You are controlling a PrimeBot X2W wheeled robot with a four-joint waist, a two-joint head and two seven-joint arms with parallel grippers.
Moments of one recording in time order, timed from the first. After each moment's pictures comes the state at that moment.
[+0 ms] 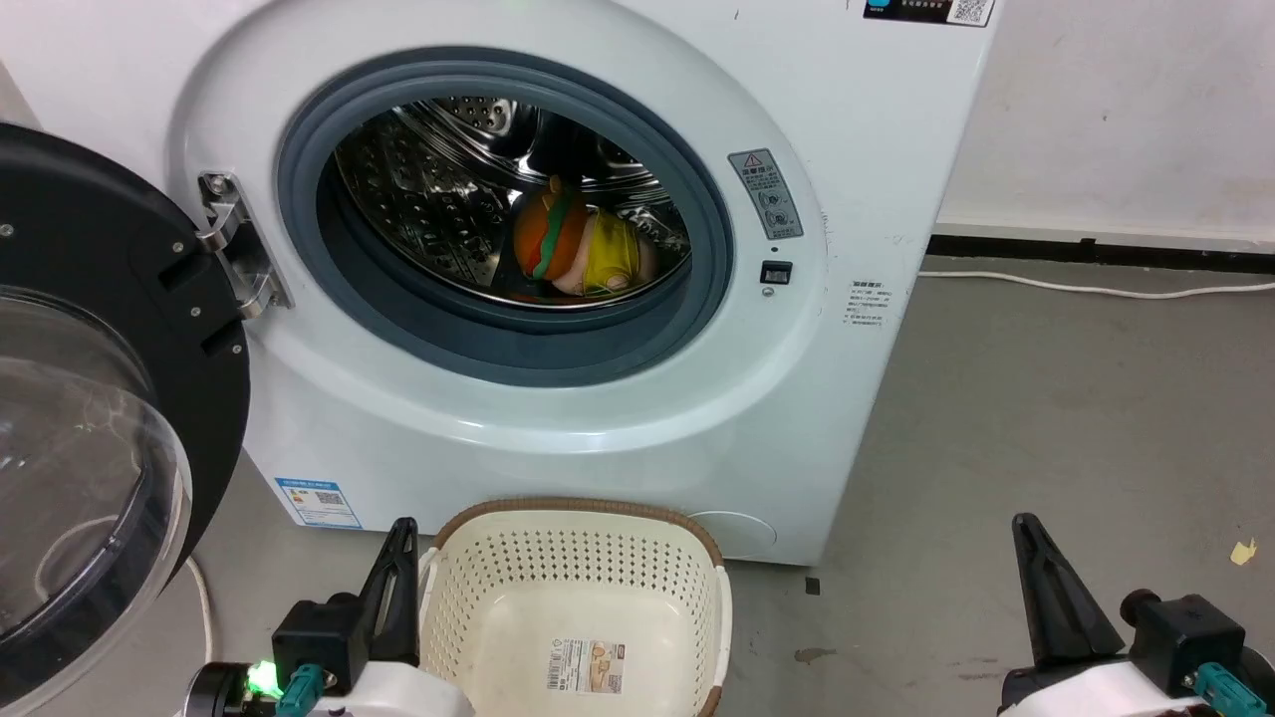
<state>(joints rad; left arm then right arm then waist) 0.02 0.09 -0.08 0.09 -0.09 0.04 -0.17 0.06 -0.05 -0.03 0.04 0.10 0.13 -0.17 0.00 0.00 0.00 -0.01</state>
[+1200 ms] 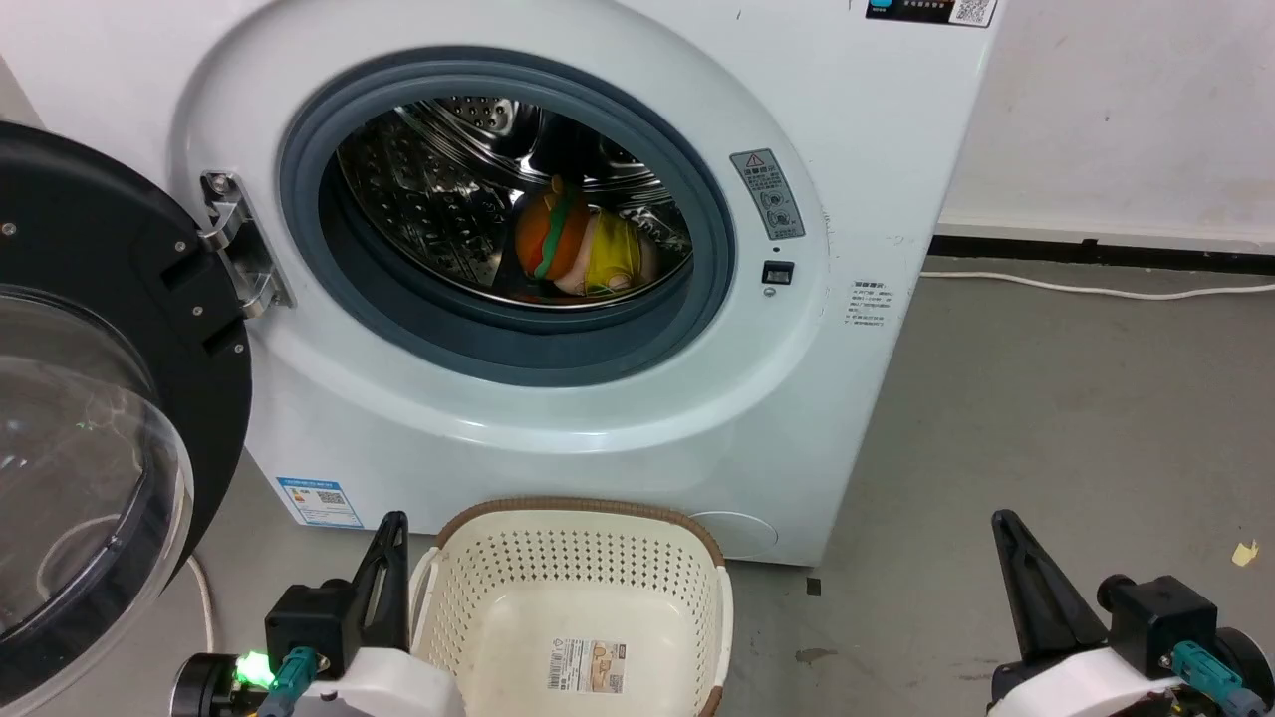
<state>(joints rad) 0.02 0.07 -0.05 0.06 -0.05 0.02 -0.10 0.05 -0.05 -0.02 0.03 0.06 0.13 -0.10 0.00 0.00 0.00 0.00</state>
